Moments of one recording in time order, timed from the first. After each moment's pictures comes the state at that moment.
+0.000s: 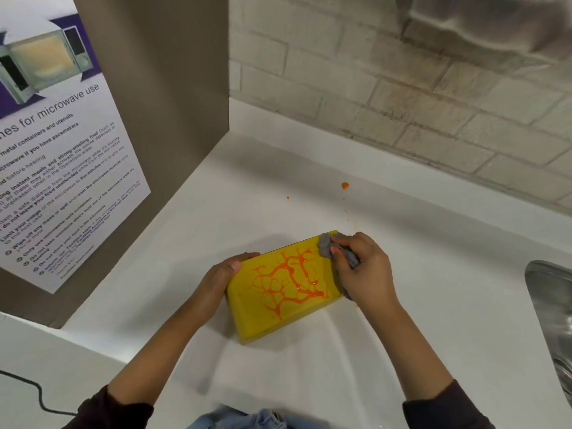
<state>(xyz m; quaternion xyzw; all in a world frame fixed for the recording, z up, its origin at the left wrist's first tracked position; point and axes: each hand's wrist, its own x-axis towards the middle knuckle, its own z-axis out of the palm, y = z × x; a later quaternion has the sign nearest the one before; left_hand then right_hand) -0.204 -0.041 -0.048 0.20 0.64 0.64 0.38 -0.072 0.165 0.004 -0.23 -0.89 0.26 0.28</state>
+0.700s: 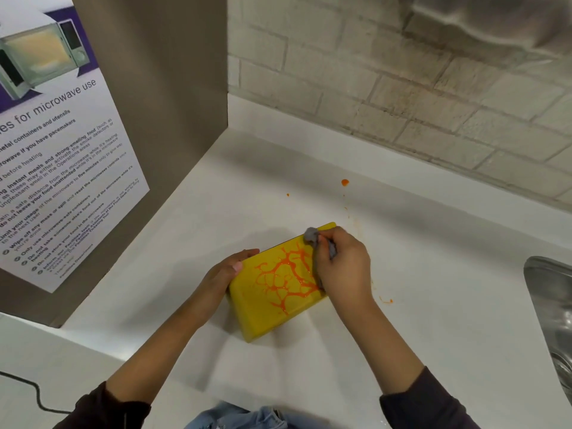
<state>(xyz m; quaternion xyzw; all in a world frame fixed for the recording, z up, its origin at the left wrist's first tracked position) -0.204 -0.043 -0.050 0.19 0.63 0.64 0.40 -0.098 0.133 0.008 -0.31 -0.87 0.27 0.28</state>
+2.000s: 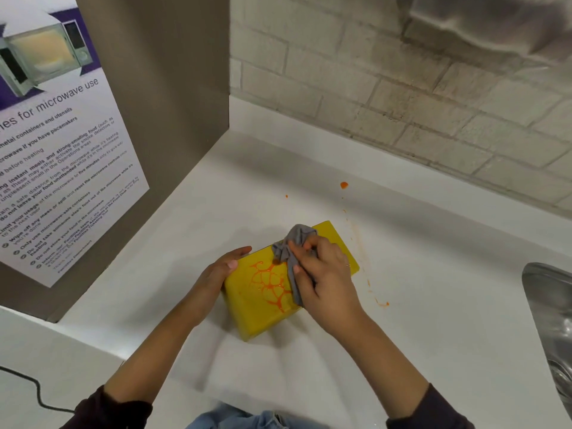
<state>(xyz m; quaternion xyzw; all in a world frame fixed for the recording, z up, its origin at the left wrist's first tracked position) -0.205 -0.041 -0.056 0.15 0.64 0.64 0.40 -0.075 0.118 0.005 -0.14 -0.95 0.24 0.17</state>
